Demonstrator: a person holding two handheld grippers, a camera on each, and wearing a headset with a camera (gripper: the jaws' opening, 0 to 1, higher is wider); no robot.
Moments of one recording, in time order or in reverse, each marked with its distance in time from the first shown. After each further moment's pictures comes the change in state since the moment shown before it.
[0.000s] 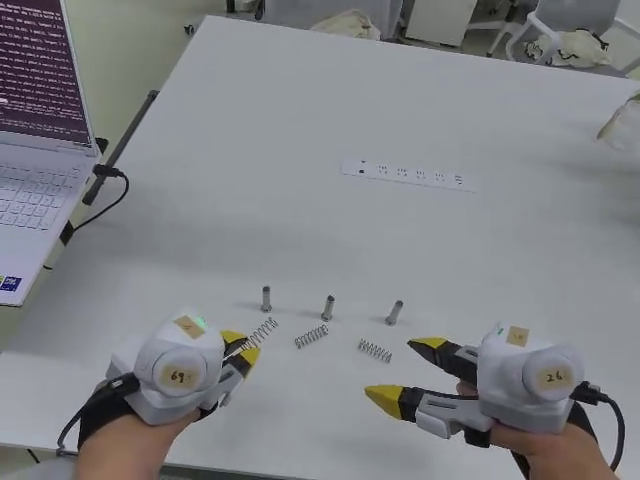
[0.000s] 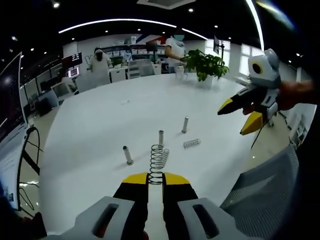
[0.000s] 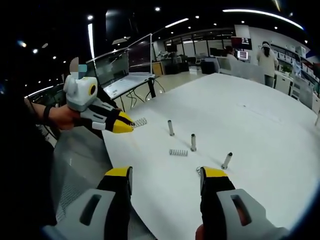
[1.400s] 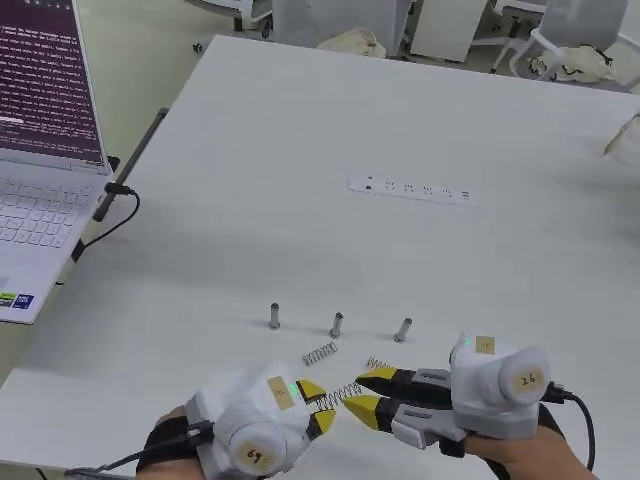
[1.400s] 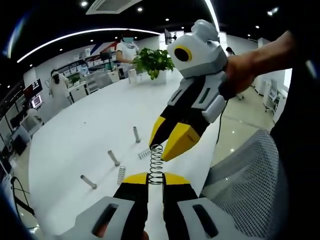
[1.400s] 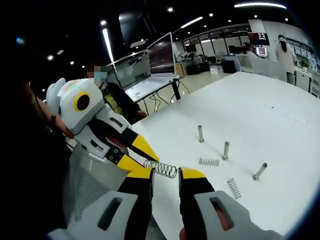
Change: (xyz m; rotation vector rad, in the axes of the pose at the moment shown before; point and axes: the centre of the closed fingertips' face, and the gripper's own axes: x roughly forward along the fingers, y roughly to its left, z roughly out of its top) left arm 0.001 -0.094 0.020 0.279 -0.015 -0.257; right arm 0.029 0.042 0.012 0.017 -0.007 0.205
